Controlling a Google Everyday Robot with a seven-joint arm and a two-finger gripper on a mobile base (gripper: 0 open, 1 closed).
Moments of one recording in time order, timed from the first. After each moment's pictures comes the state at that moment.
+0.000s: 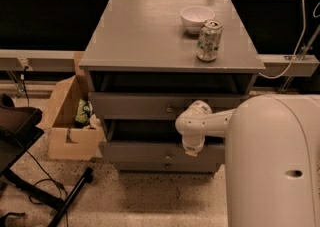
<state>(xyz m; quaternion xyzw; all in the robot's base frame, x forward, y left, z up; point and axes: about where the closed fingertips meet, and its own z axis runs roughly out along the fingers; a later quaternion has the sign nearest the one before) 0.599 -0.144 0.423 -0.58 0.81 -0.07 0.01</state>
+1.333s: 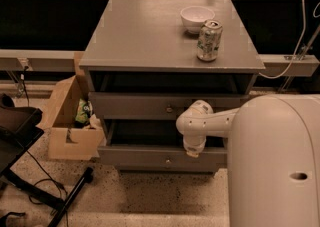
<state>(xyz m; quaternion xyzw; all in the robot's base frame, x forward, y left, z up) 0.598 -0.145 0.433 -0.58 0.81 -0.07 0.01</state>
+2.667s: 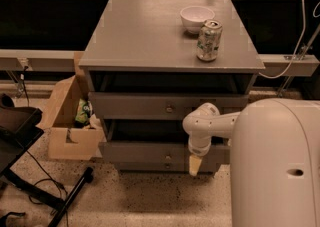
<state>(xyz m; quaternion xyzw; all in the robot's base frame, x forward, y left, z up) 0.592 -0.162 0.414 -0.55 0.83 -0.05 -0.01</state>
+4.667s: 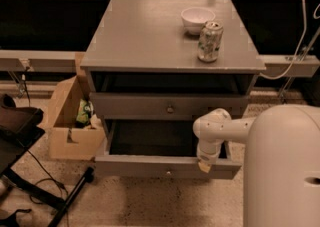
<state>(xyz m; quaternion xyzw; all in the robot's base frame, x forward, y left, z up) 0.553 -0.184 0.406 -0.51 0.86 0.00 -0.04</state>
